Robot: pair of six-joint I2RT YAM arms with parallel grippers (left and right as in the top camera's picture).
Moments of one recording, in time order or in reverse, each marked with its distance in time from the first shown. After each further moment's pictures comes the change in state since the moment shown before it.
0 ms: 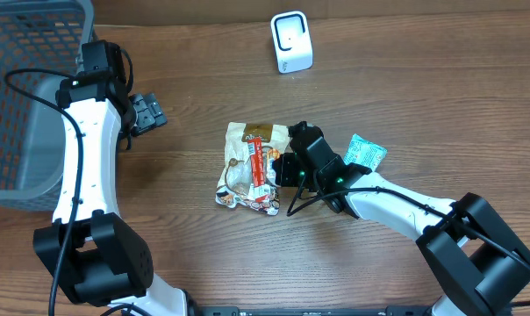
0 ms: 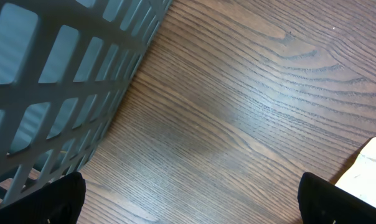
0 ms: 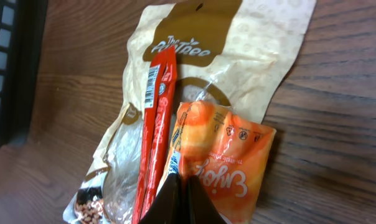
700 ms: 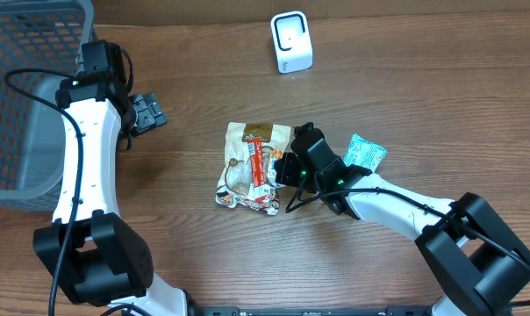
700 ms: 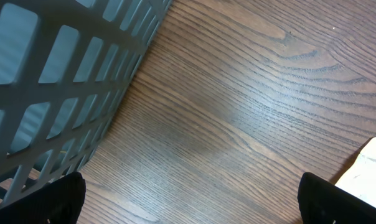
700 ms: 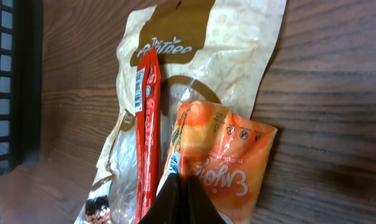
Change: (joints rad) left arm 0.000 0.000 0.000 0.000 0.000 0.000; right arm -0.003 0.002 -0.016 0.015 0.000 0.129
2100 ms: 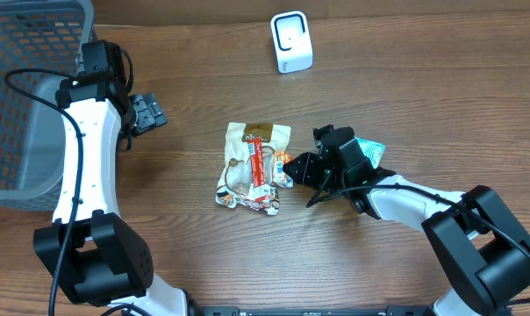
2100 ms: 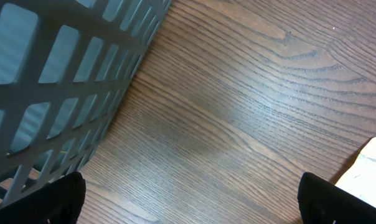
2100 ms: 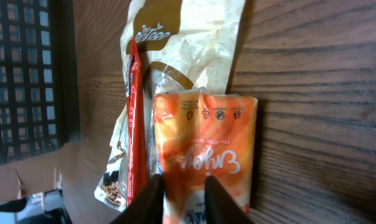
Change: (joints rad) left arm 0.000 0.000 0.000 0.000 0.000 0.000; right arm -0.142 0.000 -0.143 0.195 -0.281 0.018
